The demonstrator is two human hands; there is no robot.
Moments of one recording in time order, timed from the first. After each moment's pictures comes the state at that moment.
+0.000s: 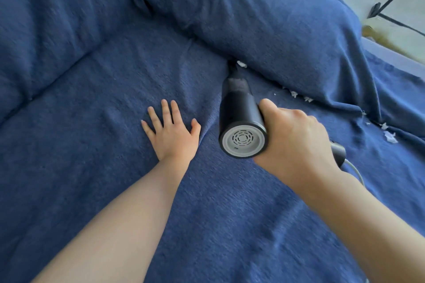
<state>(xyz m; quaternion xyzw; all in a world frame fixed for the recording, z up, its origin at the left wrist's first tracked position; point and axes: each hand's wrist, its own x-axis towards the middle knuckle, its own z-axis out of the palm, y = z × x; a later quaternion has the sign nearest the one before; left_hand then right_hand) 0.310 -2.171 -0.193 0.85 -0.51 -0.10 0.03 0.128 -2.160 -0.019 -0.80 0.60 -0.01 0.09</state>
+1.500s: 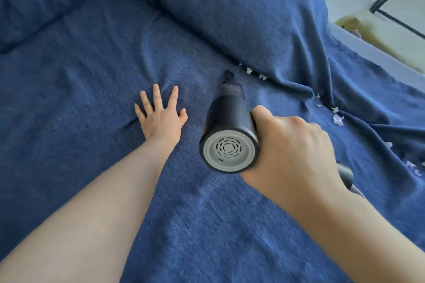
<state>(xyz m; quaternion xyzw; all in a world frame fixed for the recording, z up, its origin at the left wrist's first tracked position) 0.199 -2.139 -0.167 0.85 -0.51 -0.16 -0.01 0.000 -2.096 0.030 -0.81 0.58 0.04 0.10</state>
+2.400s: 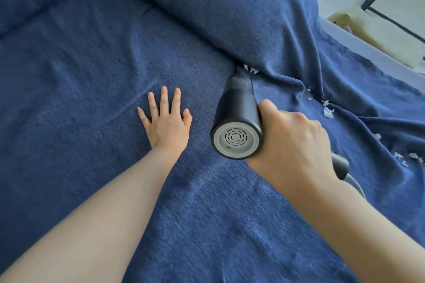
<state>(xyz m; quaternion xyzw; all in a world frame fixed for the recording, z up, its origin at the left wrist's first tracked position) 0.160 -2.117 -0.180 0.84 -0.53 -0.13 0.04 -0.027 -2.100 0.002 -0.80 0.60 0.02 0.08</state>
